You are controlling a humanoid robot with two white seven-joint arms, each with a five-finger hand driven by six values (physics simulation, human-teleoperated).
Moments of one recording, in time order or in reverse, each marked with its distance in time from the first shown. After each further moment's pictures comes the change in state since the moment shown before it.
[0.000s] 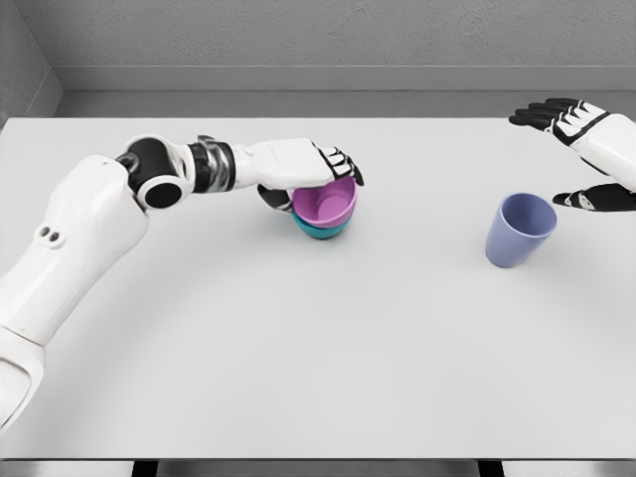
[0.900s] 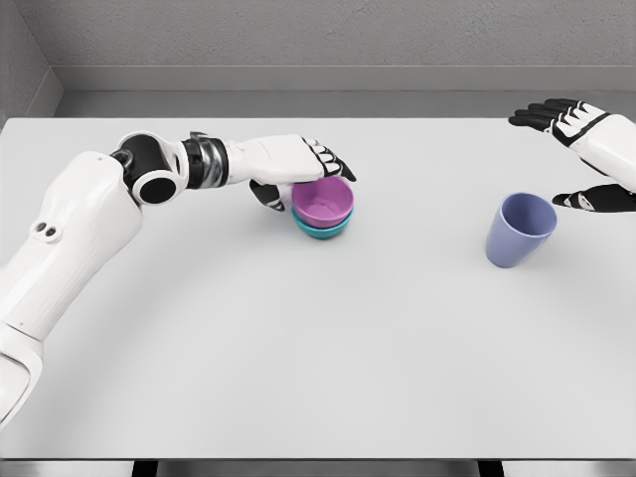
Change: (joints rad) left arm -0.014 0.002 0.003 0.049 0.003 0.000 0.003; right arm 0.002 0.000 0.000 -0.001 0.000 0.000 0.000
